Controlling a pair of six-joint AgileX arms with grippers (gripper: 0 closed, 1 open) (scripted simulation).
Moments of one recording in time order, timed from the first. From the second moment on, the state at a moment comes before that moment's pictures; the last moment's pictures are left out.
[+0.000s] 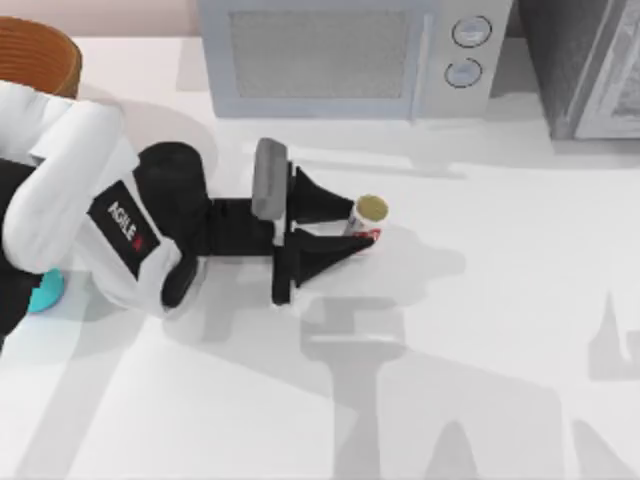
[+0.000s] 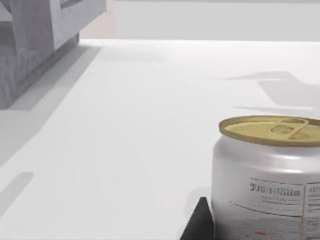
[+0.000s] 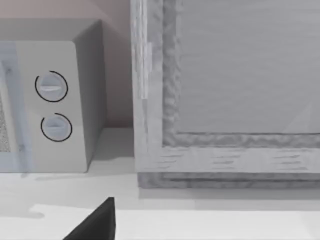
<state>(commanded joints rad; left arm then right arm) -0.35 2.54 1.18 1.34 1.27 0.03 0.00 0.00 0.00 0.00 0.00 0.00</state>
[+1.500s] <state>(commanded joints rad) -0.35 2.54 1.18 1.34 1.27 0.03 0.00 0.00 0.00 0.00 0.00 0.00</state>
